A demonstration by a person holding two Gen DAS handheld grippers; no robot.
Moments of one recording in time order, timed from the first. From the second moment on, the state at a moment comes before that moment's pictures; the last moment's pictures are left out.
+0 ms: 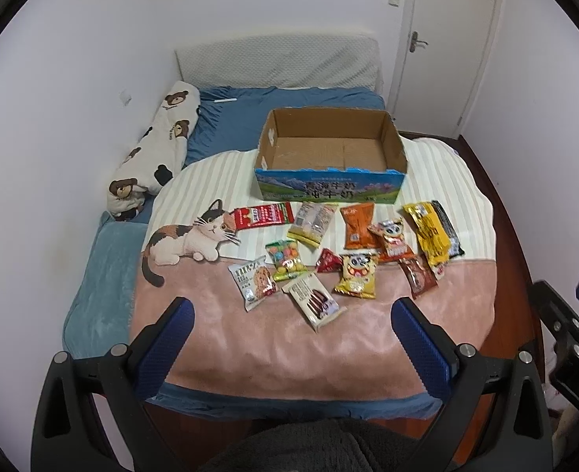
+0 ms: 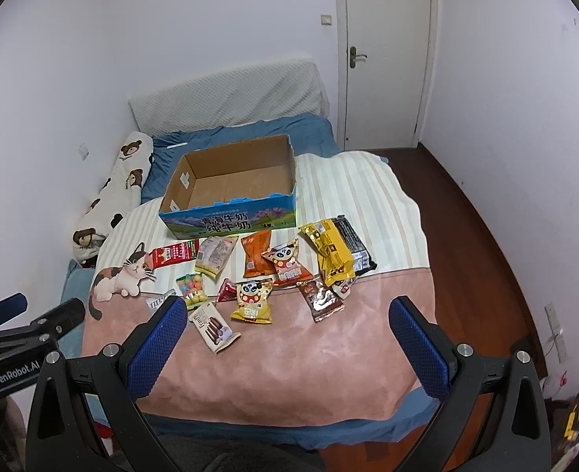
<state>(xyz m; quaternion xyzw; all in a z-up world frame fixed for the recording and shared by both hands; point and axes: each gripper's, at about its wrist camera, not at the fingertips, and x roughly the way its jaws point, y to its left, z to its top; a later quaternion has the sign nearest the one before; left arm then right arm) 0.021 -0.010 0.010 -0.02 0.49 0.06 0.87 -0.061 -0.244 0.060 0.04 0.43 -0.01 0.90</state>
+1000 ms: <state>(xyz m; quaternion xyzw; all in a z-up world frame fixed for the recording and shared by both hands) 0.247 -0.064 -0.228 -0.17 0.68 0.01 0.71 0.227 -0.358 -0.200 0.08 0.61 -0.02 0.79</state>
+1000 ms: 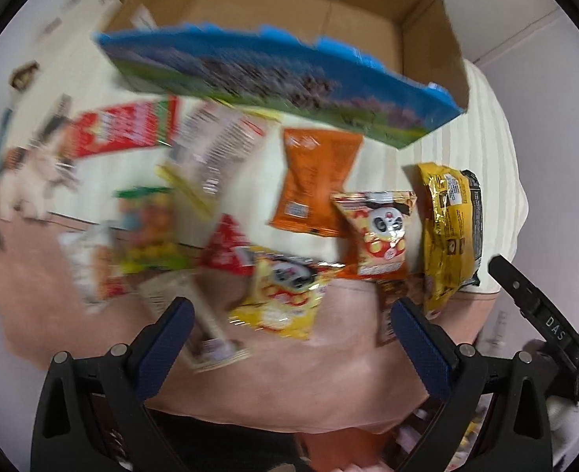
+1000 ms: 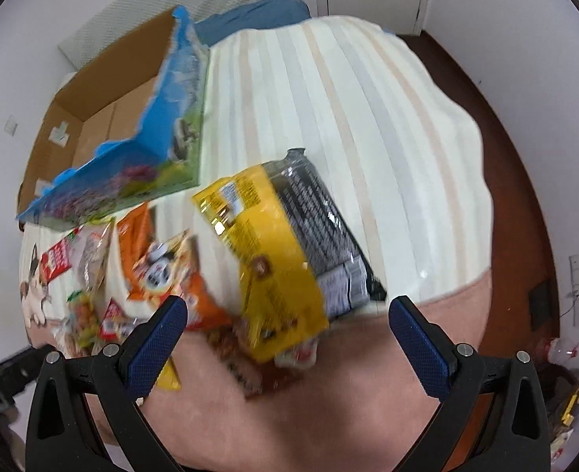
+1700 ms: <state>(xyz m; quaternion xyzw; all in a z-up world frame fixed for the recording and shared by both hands) 0.307 -0.154 -0.304 -0.17 0.73 -0.04 0.66 0.294 -0.387 -0.307 0.08 0.70 -0.03 0.71</state>
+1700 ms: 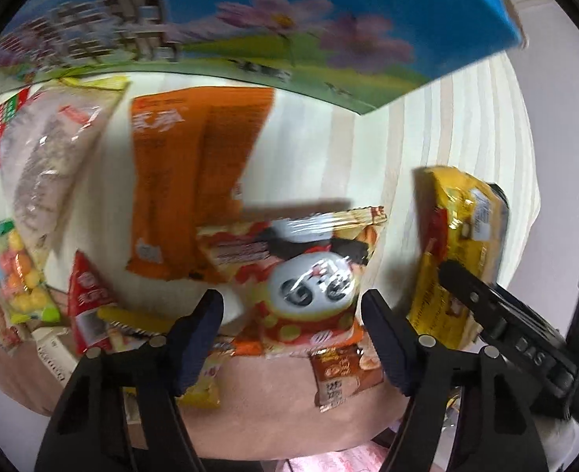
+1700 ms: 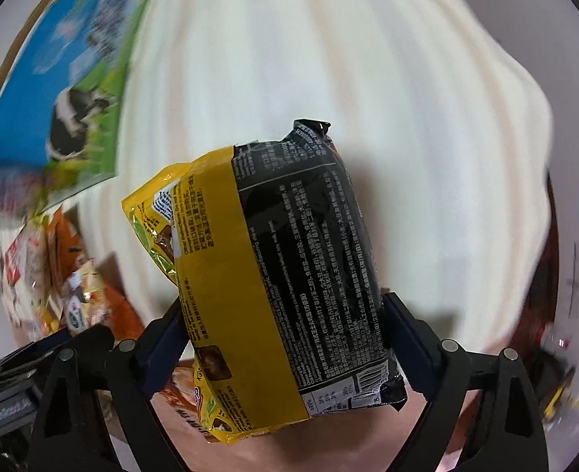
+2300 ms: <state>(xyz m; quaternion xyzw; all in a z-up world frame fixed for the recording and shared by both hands) 0.275 -0.213 -0.239 -0.06 0.67 -0.04 0.74 0.275 -0.365 -0.327 0.10 0.69 -0.05 0.71</state>
